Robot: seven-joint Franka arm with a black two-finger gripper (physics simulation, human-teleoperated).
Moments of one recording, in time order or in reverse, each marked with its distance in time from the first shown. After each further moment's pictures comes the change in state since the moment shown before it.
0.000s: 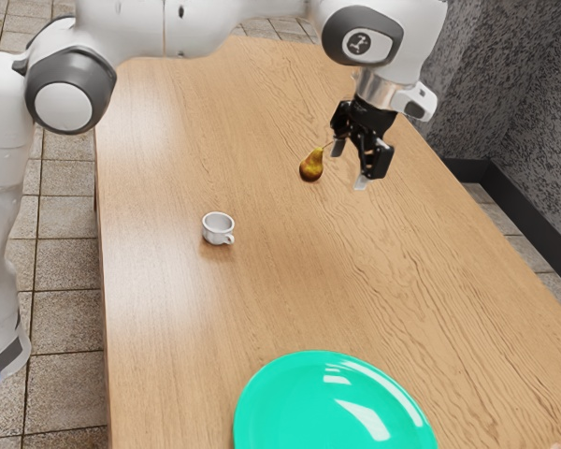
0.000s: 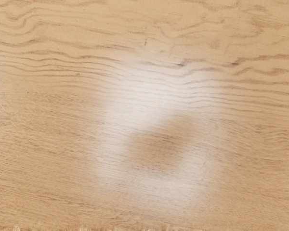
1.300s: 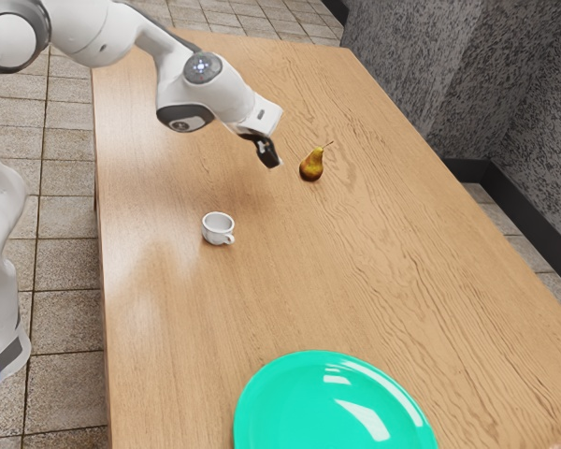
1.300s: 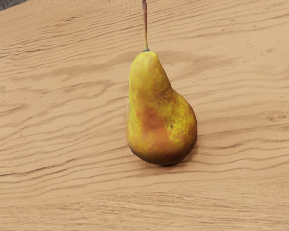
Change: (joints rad) arm -0.075 -0.371 0.667 -1.131 0.725 1.651 0.074
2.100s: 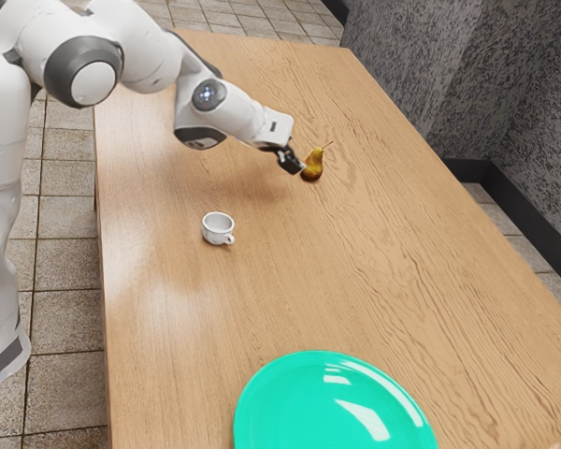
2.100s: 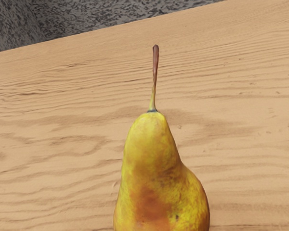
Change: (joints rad) arm 0.087 0.323 -0.024 0.136 -0.003 0.368 -0.220
